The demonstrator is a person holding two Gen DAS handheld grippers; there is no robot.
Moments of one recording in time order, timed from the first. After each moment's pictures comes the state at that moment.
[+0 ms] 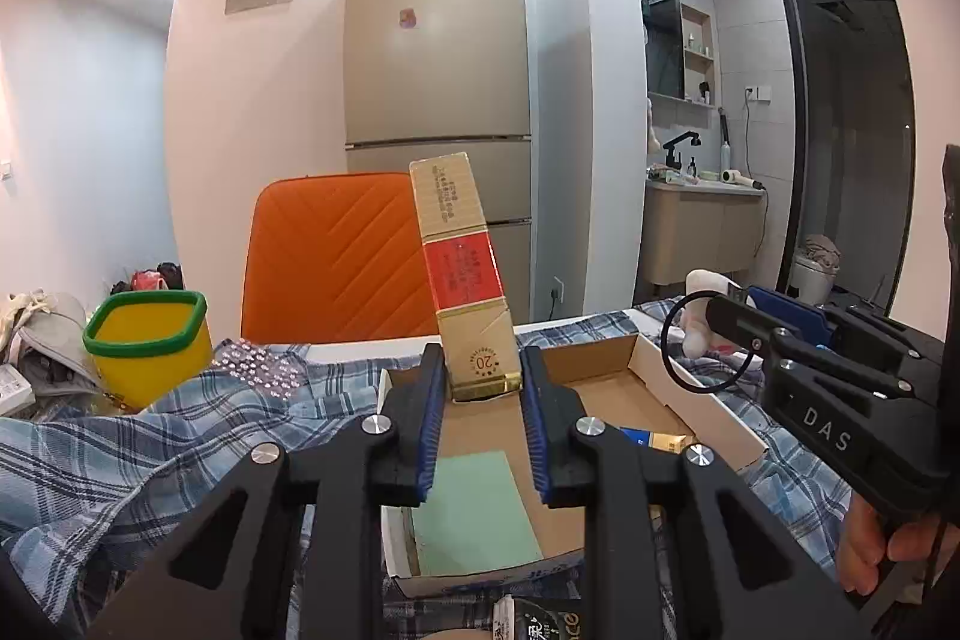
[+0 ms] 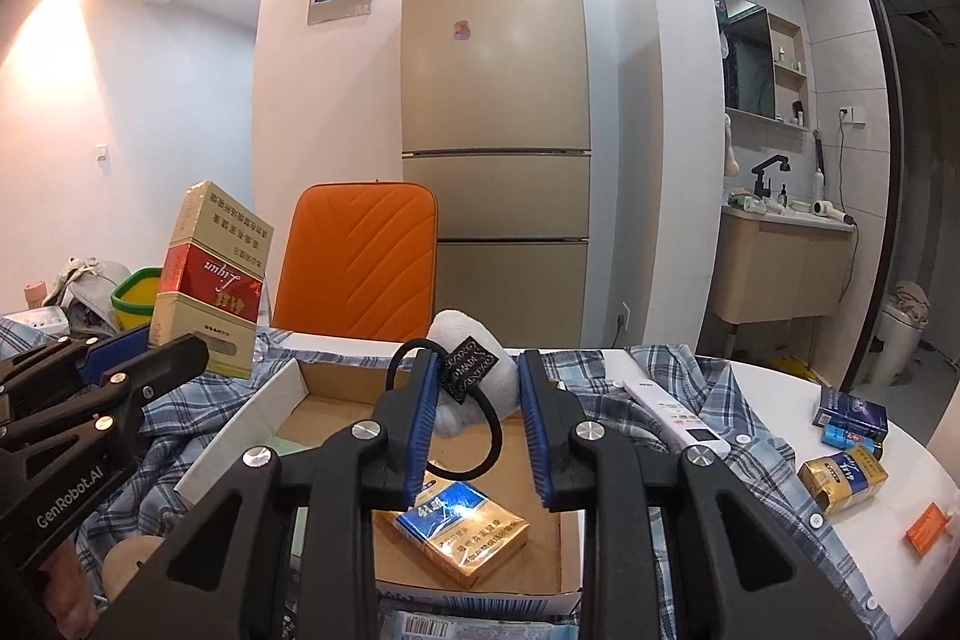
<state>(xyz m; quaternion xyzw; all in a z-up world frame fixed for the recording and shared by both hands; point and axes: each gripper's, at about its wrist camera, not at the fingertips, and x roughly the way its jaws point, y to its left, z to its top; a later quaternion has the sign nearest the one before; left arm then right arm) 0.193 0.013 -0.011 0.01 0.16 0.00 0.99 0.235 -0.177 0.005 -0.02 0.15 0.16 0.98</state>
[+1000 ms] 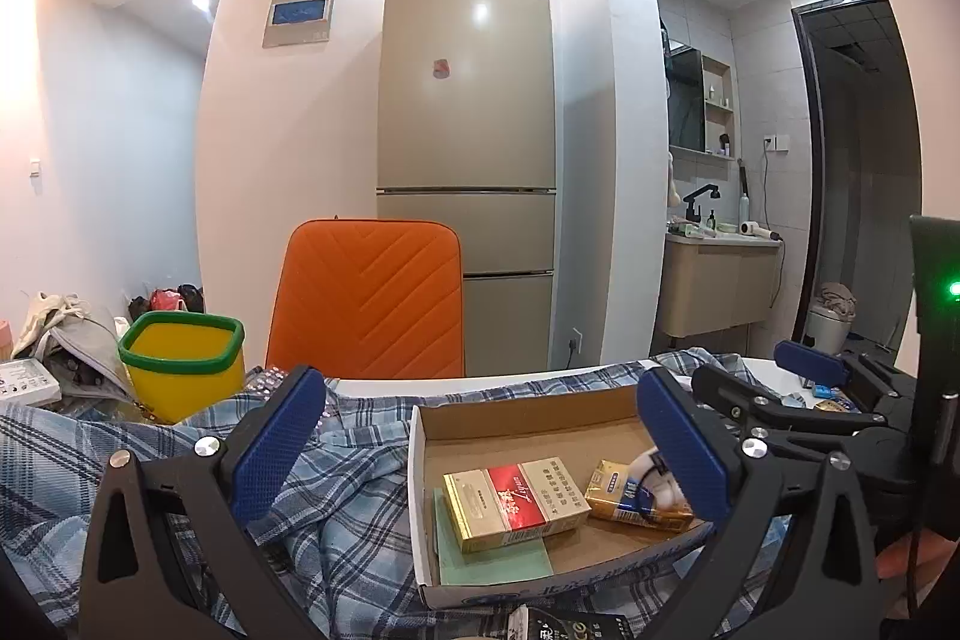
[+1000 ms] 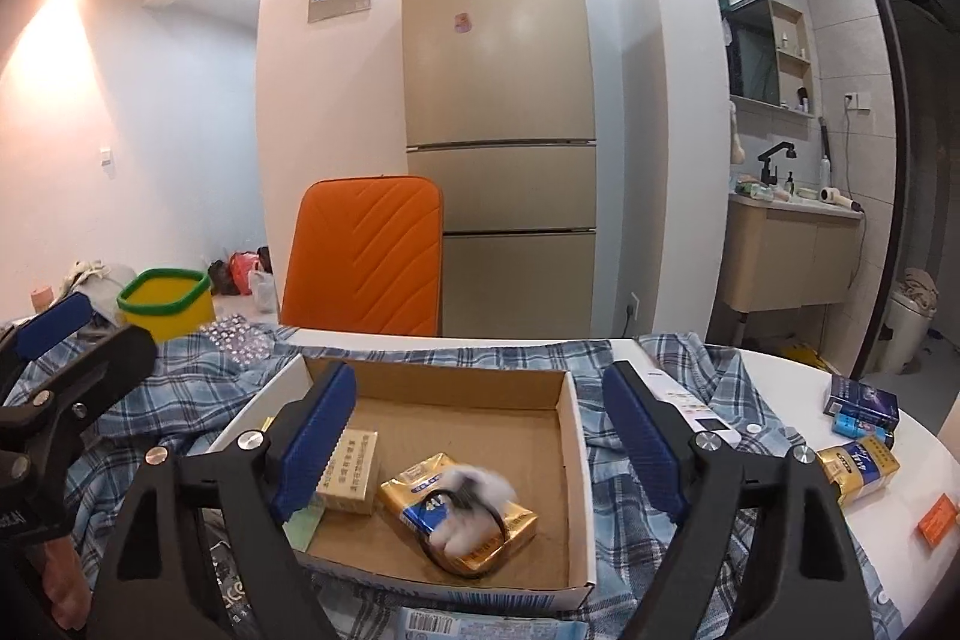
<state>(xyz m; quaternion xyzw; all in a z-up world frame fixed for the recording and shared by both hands) 0.164 0.022 -0.004 -0.01 0.10 0.03 0.99 0.241 -0.184 0.001 -0.01 0.16 0.17 0.97</state>
